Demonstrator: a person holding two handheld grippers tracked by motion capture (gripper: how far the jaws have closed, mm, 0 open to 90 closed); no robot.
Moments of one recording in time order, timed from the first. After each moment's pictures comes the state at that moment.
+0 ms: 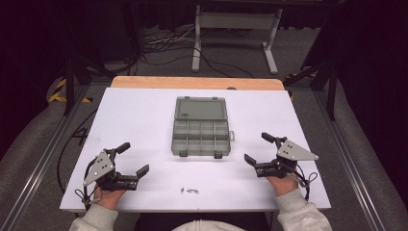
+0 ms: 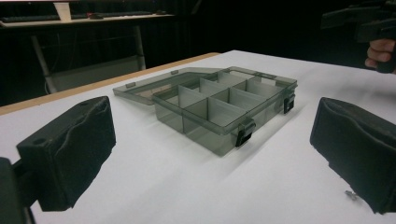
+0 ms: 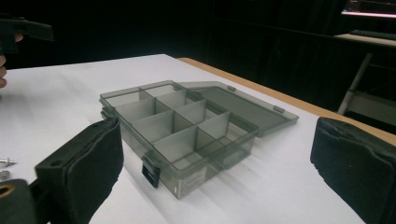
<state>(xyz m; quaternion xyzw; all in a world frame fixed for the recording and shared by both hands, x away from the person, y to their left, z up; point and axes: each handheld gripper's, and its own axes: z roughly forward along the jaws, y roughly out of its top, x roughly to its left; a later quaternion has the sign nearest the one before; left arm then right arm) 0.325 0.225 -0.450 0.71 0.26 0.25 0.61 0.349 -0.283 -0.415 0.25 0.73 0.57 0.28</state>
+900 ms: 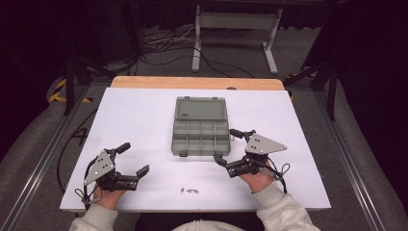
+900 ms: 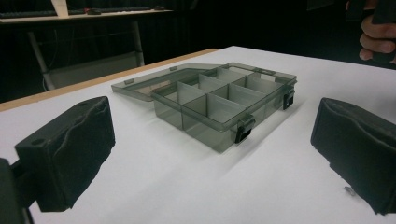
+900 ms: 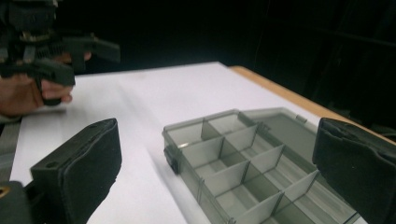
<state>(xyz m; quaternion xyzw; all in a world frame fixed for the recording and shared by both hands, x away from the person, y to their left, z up) 0.326 0.224 -0.450 0.71 0.26 0.24 0.60 0.357 -0.198 -0.386 0.18 0.77 0.57 0.22</state>
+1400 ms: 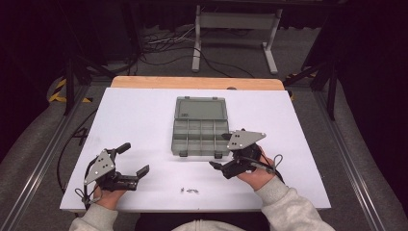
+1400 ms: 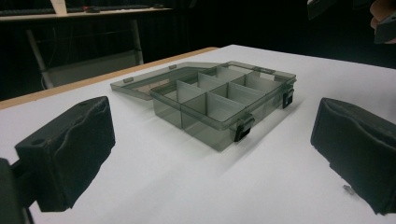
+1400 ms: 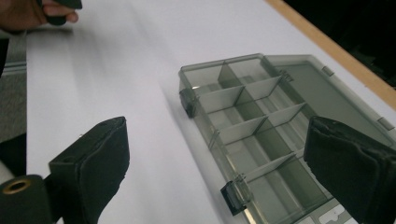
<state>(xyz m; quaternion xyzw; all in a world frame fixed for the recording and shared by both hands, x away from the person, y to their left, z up) 0.326 0.224 -0.450 0.72 0.26 0.24 0.60 0.357 -0.172 -0.360 0.16 0.88 0.41 0.18</state>
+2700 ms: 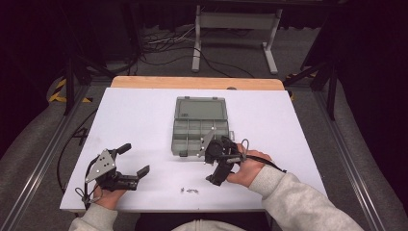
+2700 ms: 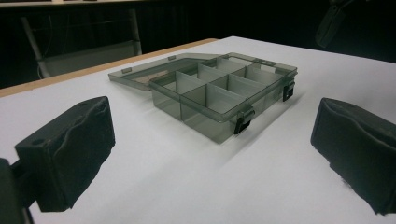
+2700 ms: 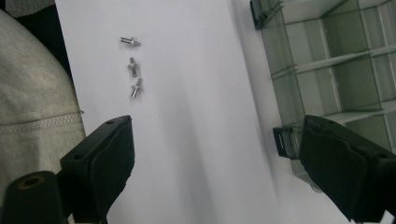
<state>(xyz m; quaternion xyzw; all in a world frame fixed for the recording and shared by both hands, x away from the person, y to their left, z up) 0.328 0.224 -0.450 0.72 0.27 0.23 0.59 0.363 -0.109 -0.353 0.11 0.98 0.14 0.07</state>
